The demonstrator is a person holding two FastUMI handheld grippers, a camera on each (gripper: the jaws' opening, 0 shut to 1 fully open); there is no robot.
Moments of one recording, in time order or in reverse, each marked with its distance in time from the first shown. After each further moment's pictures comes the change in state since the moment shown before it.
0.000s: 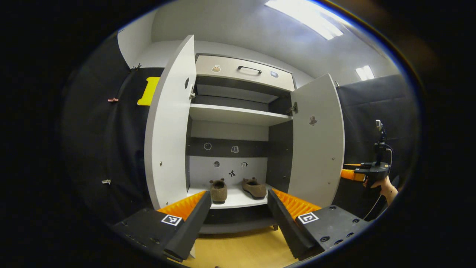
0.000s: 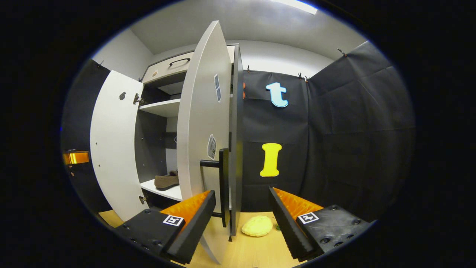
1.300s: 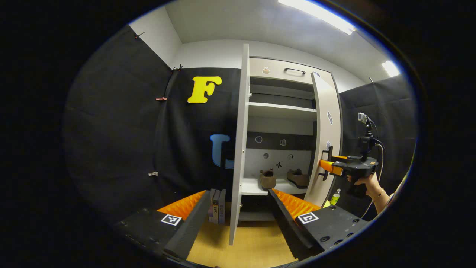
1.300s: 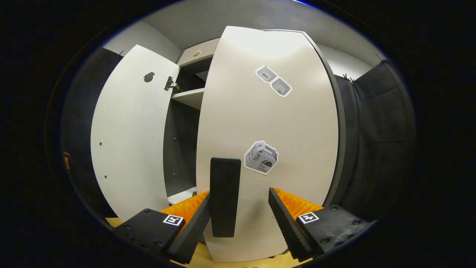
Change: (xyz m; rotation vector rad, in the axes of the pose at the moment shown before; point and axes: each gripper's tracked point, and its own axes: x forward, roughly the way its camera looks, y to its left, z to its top) left arm -0.117 0.112 -0.009 -0.029 0.051 0.369; right arm 0.136 0.211 -0.016 -0.043 -0.007 0.186
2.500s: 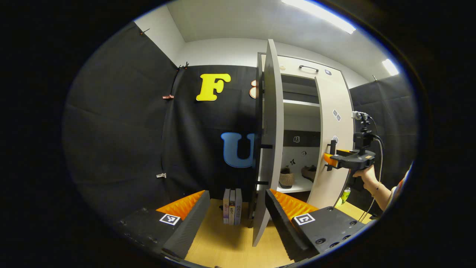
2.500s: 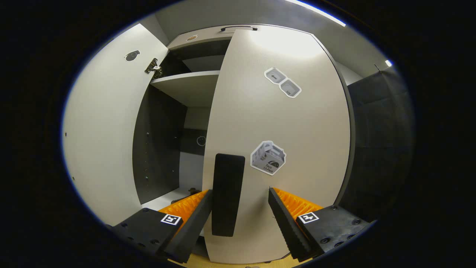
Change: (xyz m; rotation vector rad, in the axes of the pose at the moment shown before) left arm 0.050 0.071 -0.005 0.053 0.008 -0.030; right arm 0.023 -0.001 -0.016 -0.066 -0.010 -0.187
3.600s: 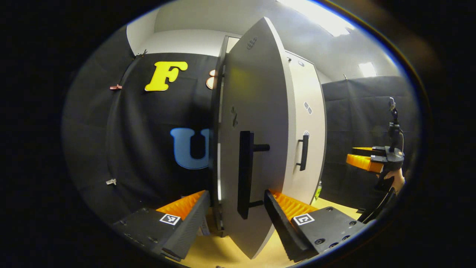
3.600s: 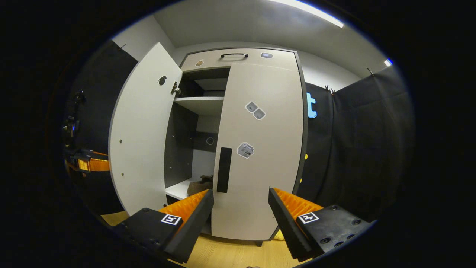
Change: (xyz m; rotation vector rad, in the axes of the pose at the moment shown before) left arm 0.100 -0.087 -0.008 0.002 0.020 -0.367; right arm -0.162 -0.030 0.023 -0.007 0.027 0.013
